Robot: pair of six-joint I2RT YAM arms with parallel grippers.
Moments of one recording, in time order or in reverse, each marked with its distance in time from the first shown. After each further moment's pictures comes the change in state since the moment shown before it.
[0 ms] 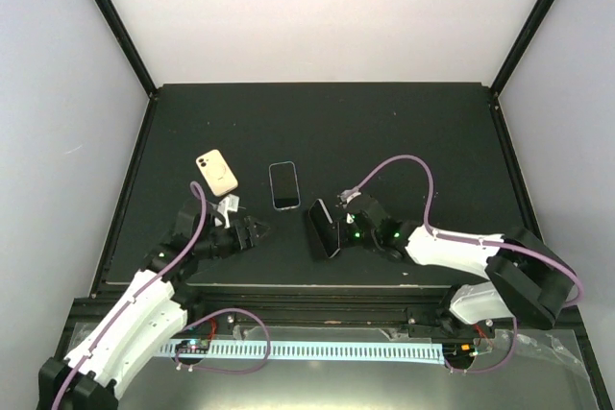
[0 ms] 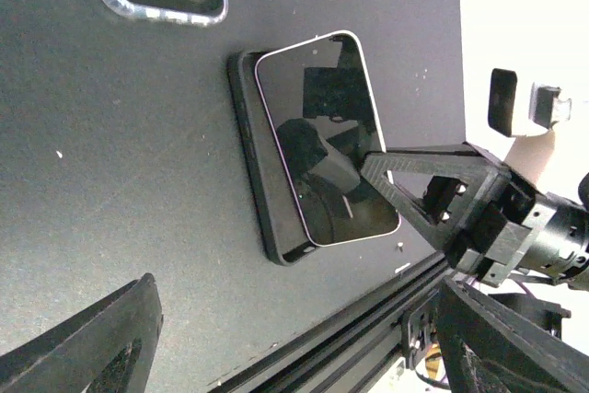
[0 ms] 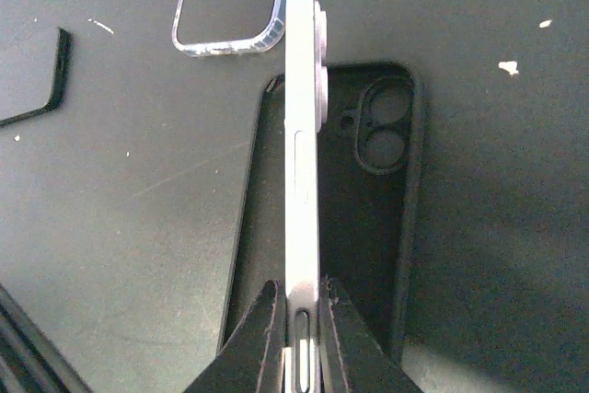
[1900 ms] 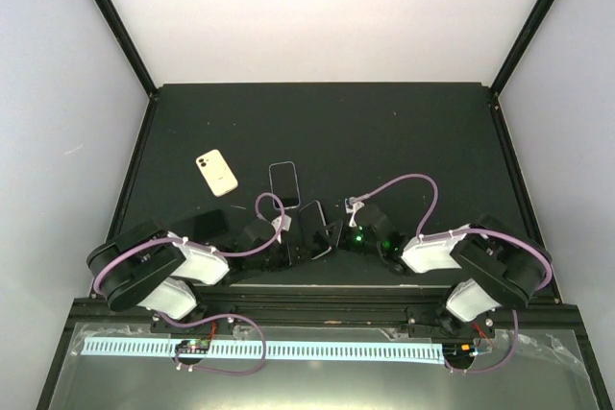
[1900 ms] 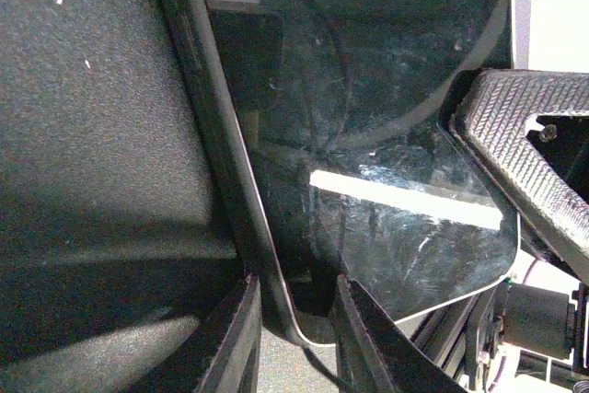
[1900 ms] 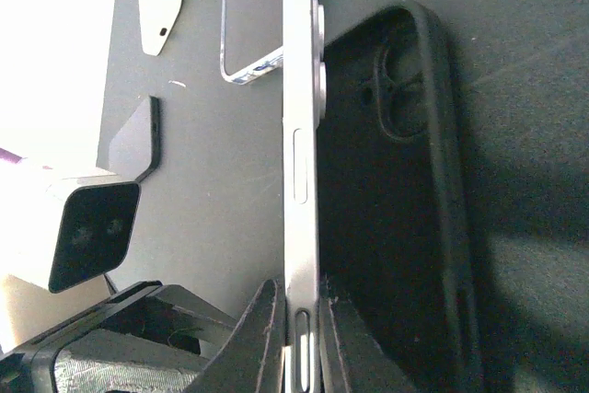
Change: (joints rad) left arm -0.497 0.861 -0.172 1.080 -0.252 -0.280; right arm -0.007 0.135 -0.185 0.521 -0.109 0.375
